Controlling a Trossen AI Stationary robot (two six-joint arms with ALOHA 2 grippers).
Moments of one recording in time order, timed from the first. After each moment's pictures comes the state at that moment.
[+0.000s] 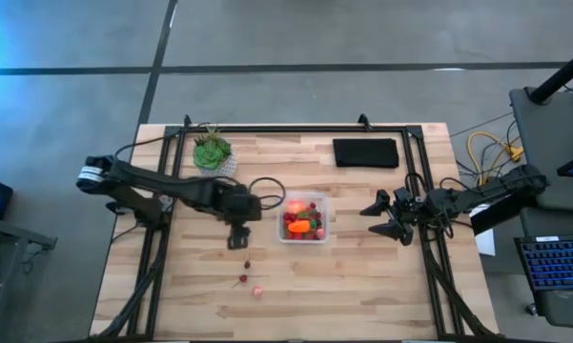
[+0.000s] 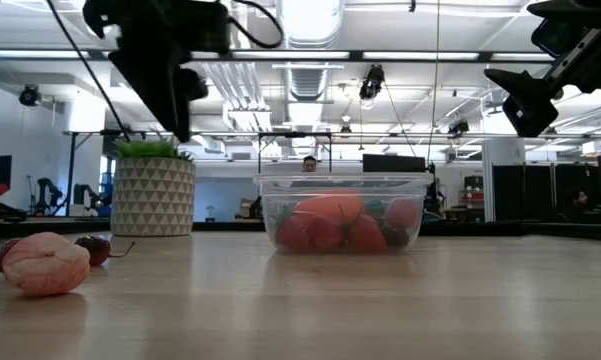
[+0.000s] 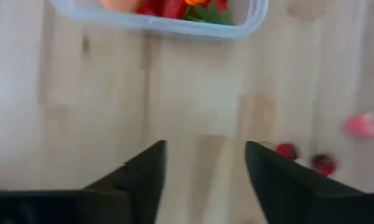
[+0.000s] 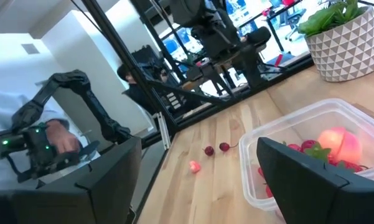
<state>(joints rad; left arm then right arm) -0.14 1.44 1.12 -0.86 -0.04 -0.22 0.27 0.38 0.01 0.44 0.08 0.55</state>
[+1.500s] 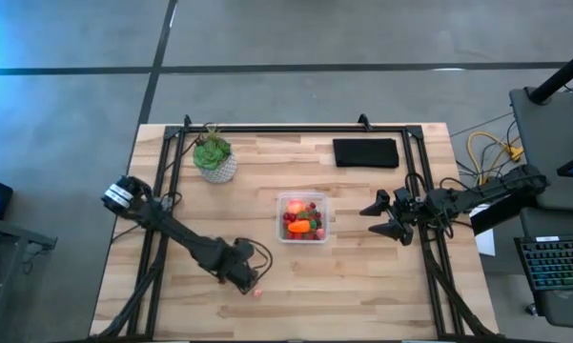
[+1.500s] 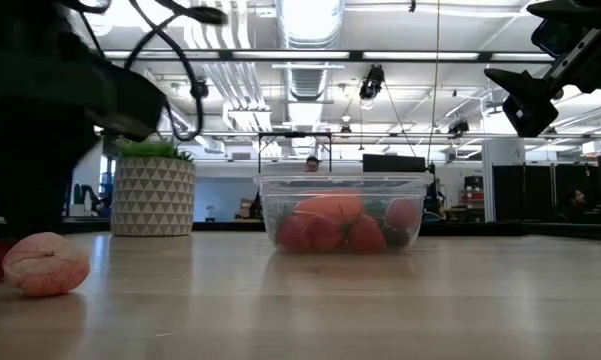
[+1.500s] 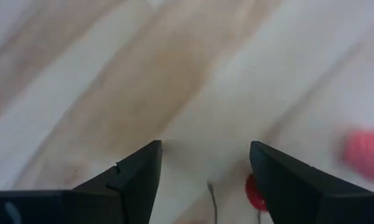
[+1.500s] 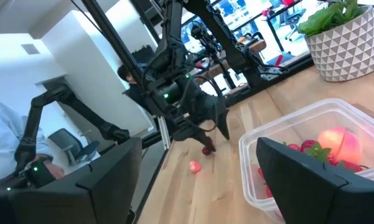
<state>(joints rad) -0.55 1.74 1.05 -0.69 -0.10 -1.30 0.27 0.38 0.01 0.44 0.08 0.55</state>
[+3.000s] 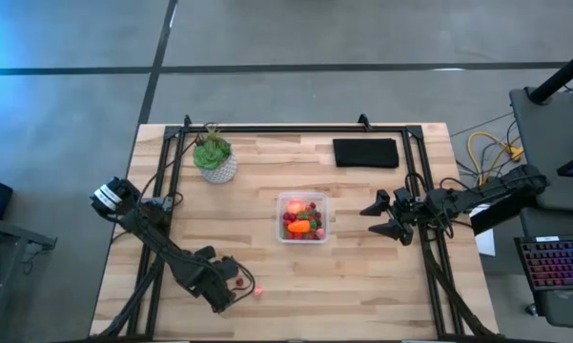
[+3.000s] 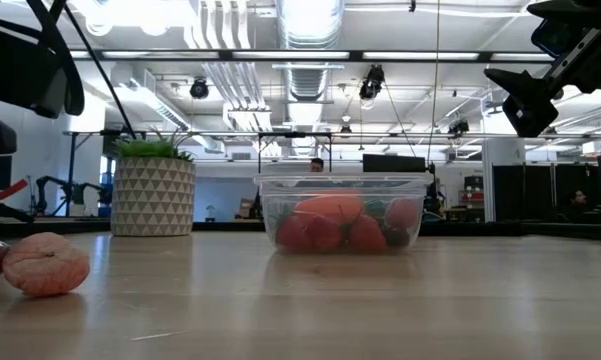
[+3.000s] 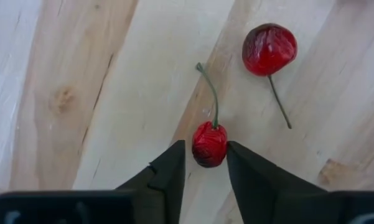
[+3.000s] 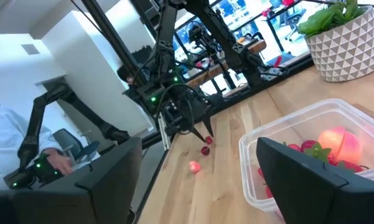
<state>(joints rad) -0.74 1.69 1.00 -0.75 -0.08 -1.16 0.27 0.38 0.01 0.44 0.08 0.55</state>
